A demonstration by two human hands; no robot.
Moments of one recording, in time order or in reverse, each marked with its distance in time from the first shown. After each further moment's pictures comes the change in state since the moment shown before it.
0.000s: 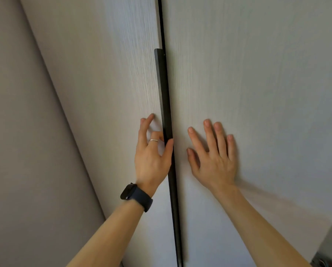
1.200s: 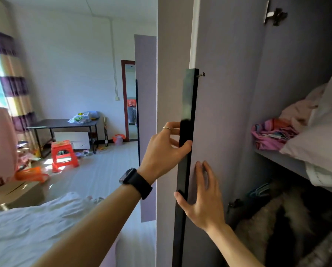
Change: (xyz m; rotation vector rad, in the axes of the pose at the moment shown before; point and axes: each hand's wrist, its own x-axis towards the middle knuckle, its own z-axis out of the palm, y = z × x) left_hand -0.072 0.006 -0.311 0.408 0.241 -0.428; right_hand -0.042 -0.314 -0.105 1.419 -0.483 -0.211
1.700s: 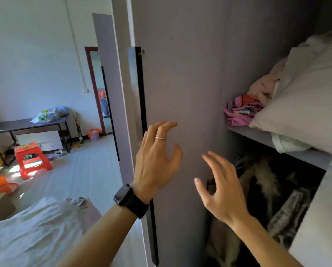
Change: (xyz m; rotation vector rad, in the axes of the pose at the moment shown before) left_hand -0.035 -0.010 0.058 0.204 0.140 0.264; right_hand -0.024 0.034 -0.087 -0.030 0.026 0.039
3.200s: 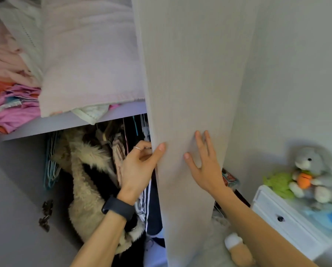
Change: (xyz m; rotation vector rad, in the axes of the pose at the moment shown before) left_hand -0.068 0.104 0.181 -1.475 -1.276 -0.143; right_hand -0.184 0.006 -0.111 -0.798 0.599 1.016
